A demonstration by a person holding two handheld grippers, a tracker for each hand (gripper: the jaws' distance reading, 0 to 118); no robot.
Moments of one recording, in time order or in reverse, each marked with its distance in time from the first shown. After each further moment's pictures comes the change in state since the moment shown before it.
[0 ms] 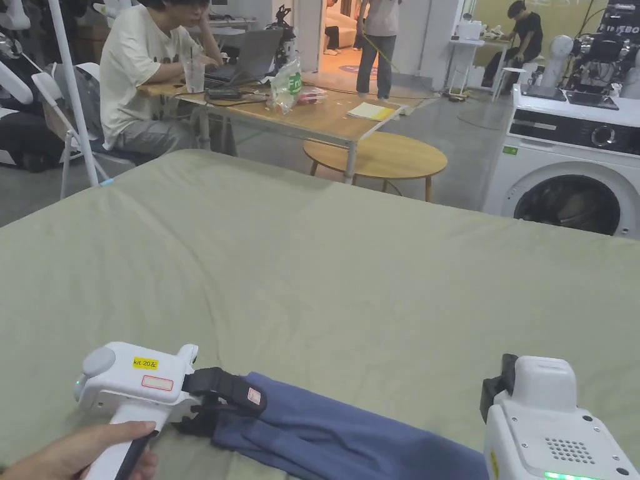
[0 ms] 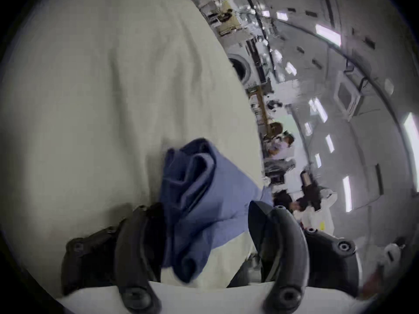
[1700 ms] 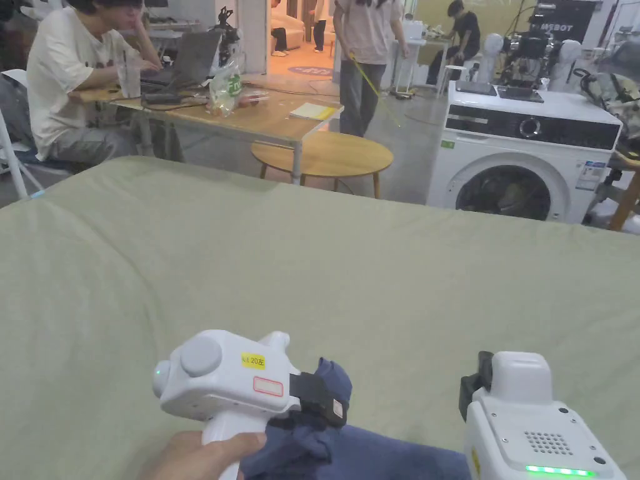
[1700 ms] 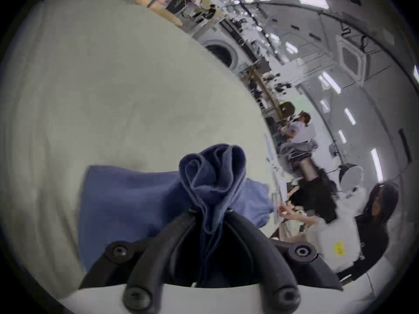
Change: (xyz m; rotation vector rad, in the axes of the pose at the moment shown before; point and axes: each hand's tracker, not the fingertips) left arm 0.175 -0.051 -0.150 -0.058 0.251 -0.206; right arm 0.055 -0.005 0.017 -0.019 -0.039 -0.025
